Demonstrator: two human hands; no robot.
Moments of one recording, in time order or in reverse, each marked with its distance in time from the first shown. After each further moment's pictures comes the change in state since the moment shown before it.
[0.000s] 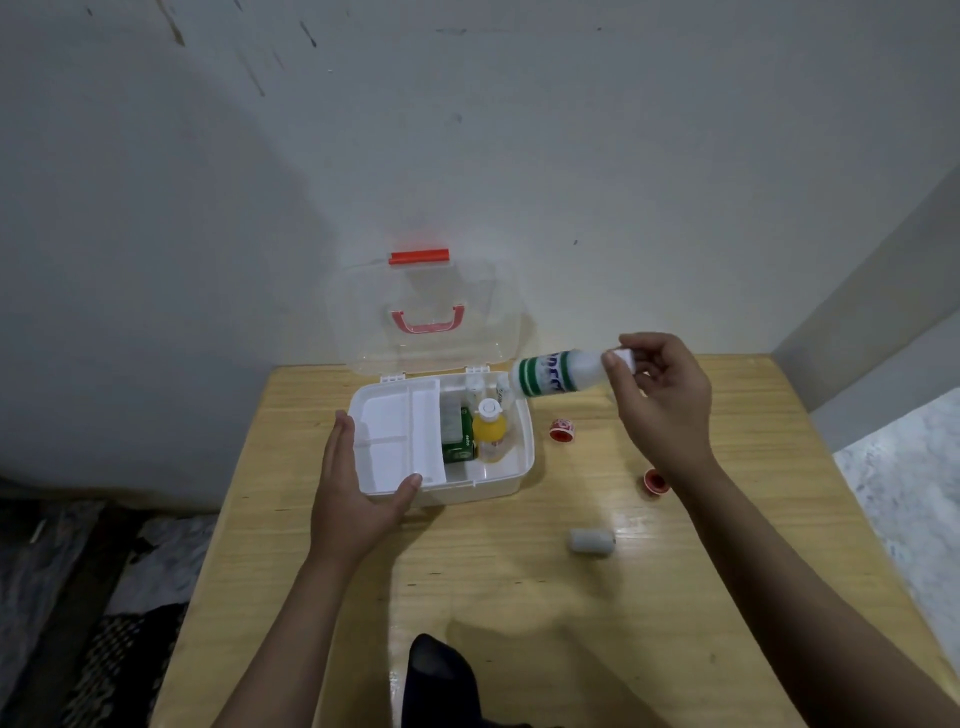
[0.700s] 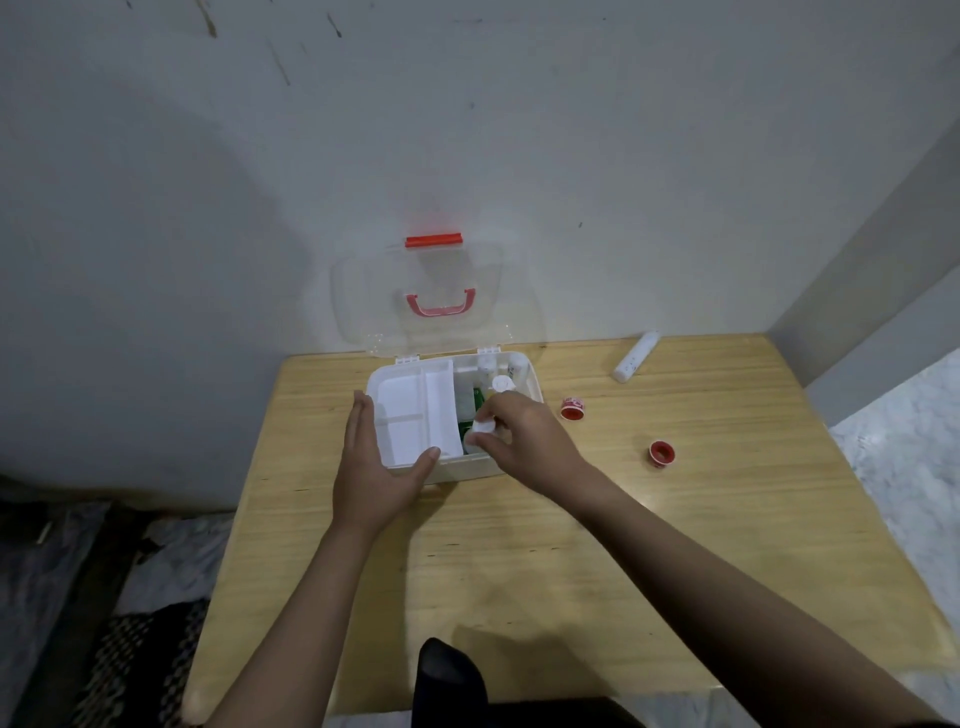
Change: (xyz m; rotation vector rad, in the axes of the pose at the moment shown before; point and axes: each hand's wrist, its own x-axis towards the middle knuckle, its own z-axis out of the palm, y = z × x) left_hand -0.002 0.006 -0.005 0.002 -0.039 -0.006; right_hand -0.069 0.001 0.090 -0.337 -0.567 -0.225
